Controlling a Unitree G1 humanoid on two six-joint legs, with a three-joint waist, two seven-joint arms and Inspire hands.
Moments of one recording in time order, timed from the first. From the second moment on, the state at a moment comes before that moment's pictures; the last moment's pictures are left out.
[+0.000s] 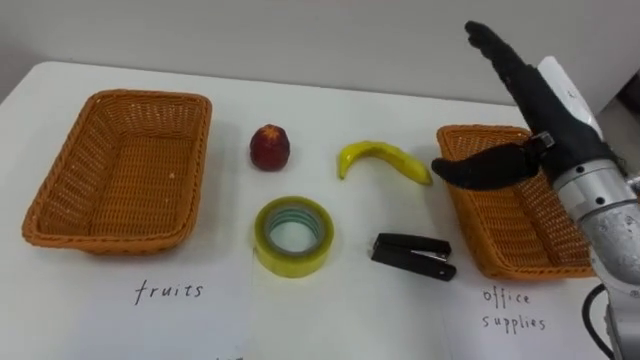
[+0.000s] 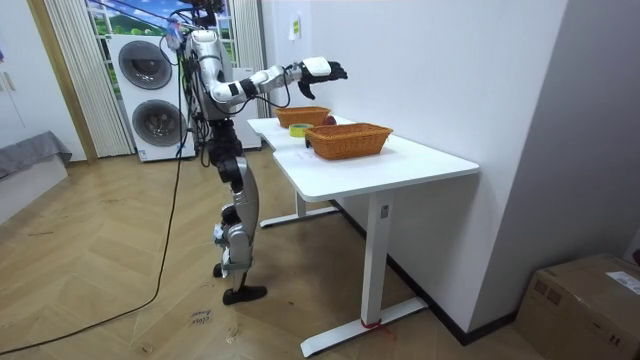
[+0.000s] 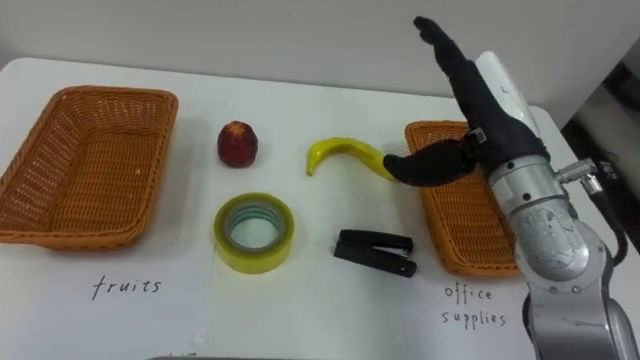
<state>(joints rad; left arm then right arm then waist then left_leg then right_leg) 0.21 0.23 0.12 1.11 -0.03 -0.01 0.07 -0.03 -0.39 -0.11 -0.28 -0.32 0.06 0.26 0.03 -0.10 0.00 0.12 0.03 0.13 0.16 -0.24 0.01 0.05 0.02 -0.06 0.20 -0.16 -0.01</state>
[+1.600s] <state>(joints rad) 0.19 0.24 0.05 1.00 -0.03 0.03 0.06 0.03 -0.39 0.10 -0.14 -0.48 0.18 0.63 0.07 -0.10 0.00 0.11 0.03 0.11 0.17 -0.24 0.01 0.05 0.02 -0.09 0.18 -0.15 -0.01</state>
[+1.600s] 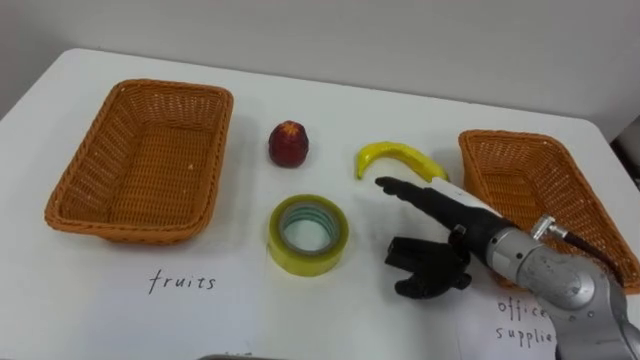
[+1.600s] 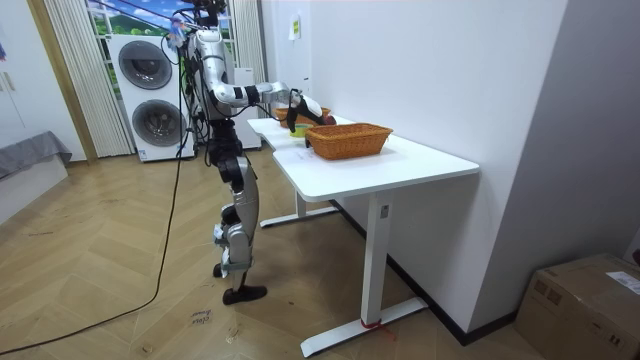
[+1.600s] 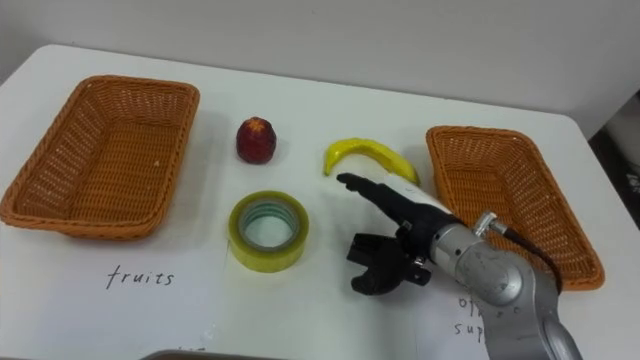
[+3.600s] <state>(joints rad) 0.19 0.24 0.04 0.98 -0.05 0.05 0.05 0.02 -0.39 0.09 -0.05 -0.73 0.22 0.68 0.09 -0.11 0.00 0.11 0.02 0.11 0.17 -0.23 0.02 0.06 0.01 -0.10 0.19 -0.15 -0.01</state>
